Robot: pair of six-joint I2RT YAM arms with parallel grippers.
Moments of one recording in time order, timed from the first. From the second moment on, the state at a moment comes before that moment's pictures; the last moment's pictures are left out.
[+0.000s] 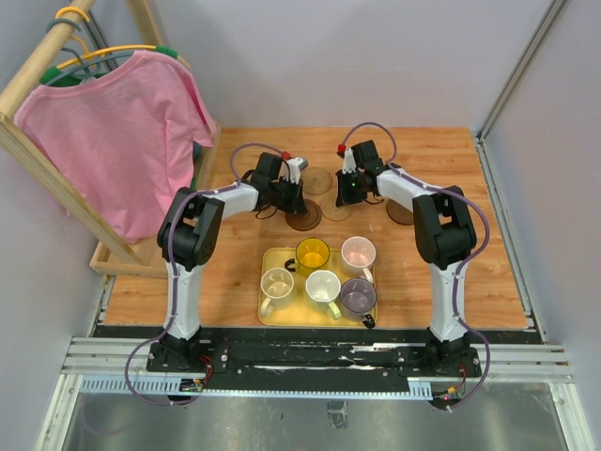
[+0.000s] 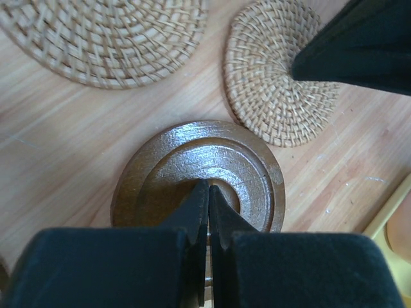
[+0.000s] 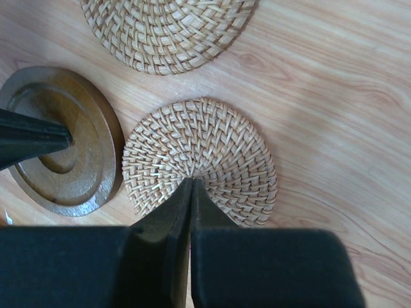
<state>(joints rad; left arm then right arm) -0.41 2.11 1.37 -0.04 0.49 -0.09 0.36 2.14 1.55 -0.37 -0.31 0.10</state>
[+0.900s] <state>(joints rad) -0.31 2.26 1.79 -0.27 0.36 -0.14 0.22 2.14 1.72 -0.52 -0.21 0.11</state>
